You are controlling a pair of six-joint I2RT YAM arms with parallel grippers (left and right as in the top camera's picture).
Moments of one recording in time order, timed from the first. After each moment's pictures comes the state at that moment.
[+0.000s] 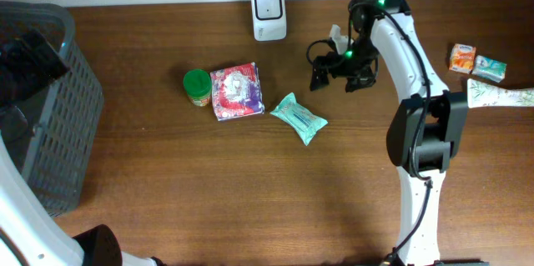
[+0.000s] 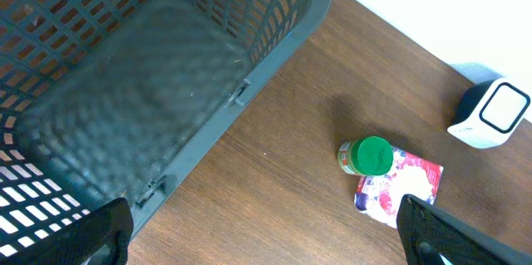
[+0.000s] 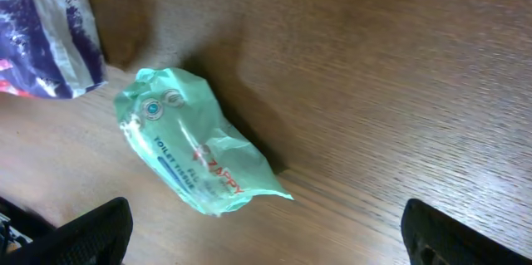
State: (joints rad) left arm 0.39 1.68 2.46 -1.69 0.03 -0.25; right arm 0.12 2.38 2.21 -1.47 -0.40 -0.06
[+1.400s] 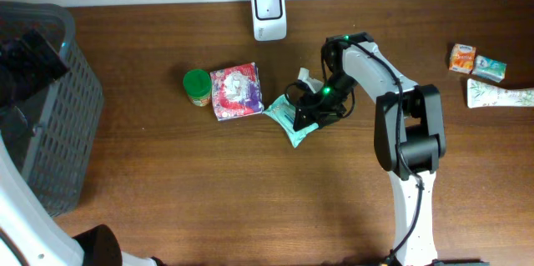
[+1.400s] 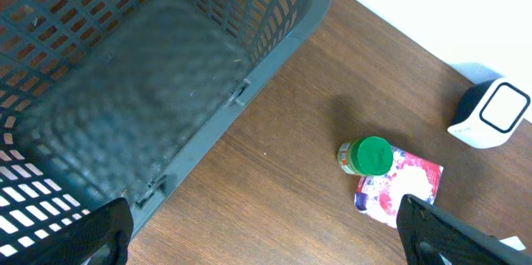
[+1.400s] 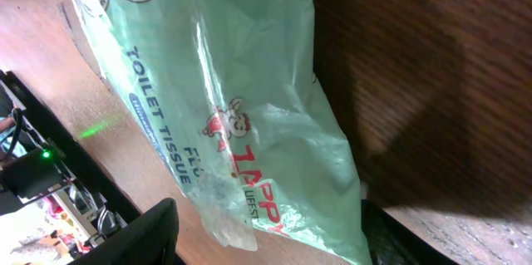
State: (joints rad) left arm 0.39 1.68 2.46 -1.69 0.03 -0.25; right arm 0.21 2.38 1.86 -1.36 -0.60 -0.29
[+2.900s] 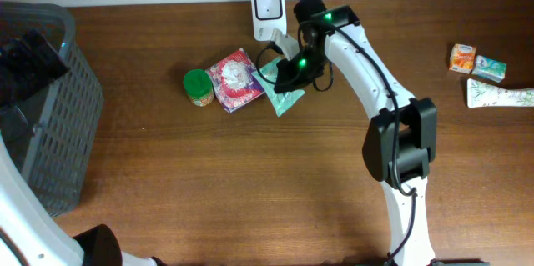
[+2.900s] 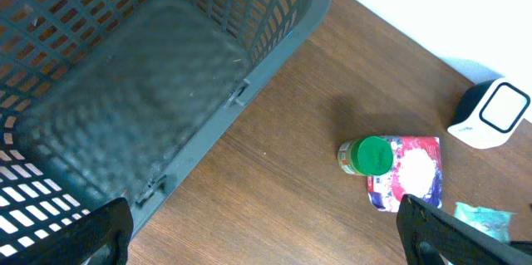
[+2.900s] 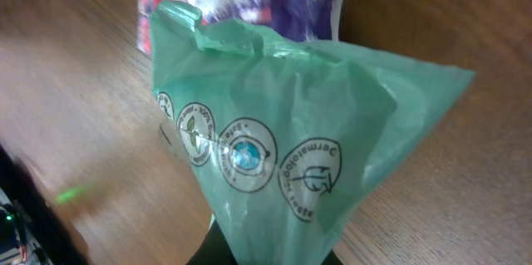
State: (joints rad) left arm 0.39 1.68 2.46 -1.69 0.03 -0.25; right arm 0.33 2.33 2.18 -1.28 -0.51 -0.22
